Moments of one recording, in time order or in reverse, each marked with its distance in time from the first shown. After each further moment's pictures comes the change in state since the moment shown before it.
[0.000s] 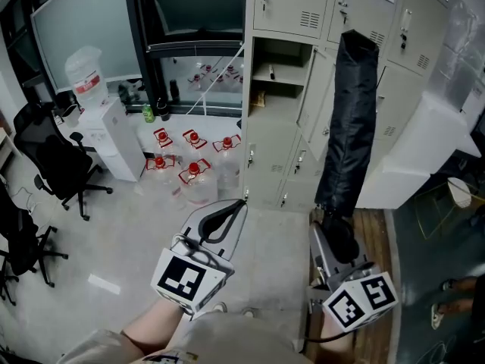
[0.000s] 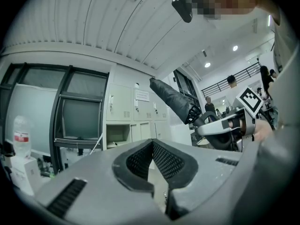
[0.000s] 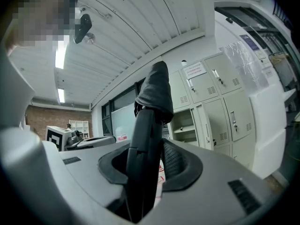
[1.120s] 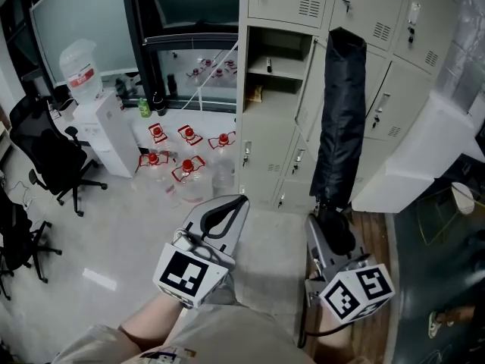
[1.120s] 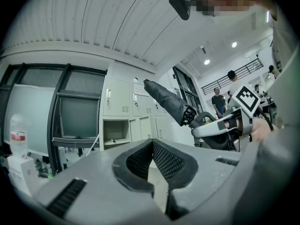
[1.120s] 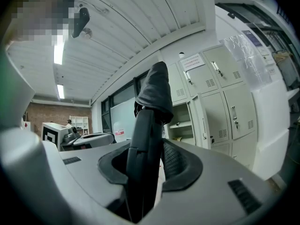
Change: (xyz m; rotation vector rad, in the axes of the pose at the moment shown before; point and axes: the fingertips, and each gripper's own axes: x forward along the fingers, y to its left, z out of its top) left arm 0.063 -0.003 -0.049 0.031 0.002 0.006; right arm 0.041 -0.067 -0.038 -0.016 0.043 0.009
